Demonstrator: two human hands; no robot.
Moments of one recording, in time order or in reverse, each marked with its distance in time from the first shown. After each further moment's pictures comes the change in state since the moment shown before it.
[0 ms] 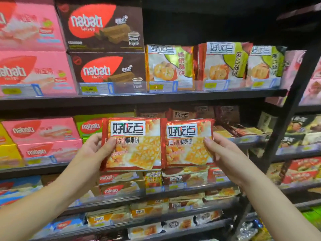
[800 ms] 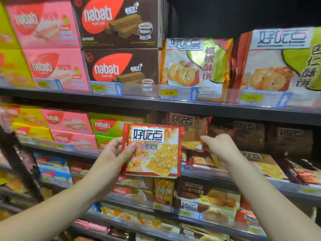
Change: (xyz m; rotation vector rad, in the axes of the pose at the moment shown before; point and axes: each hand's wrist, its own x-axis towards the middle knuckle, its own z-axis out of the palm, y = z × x) left_hand 0.048 -0.031 0.074 0.084 0.304 -0.043; right_hand 0.210 0.006 -0.004 -0.491 0.021 0.055
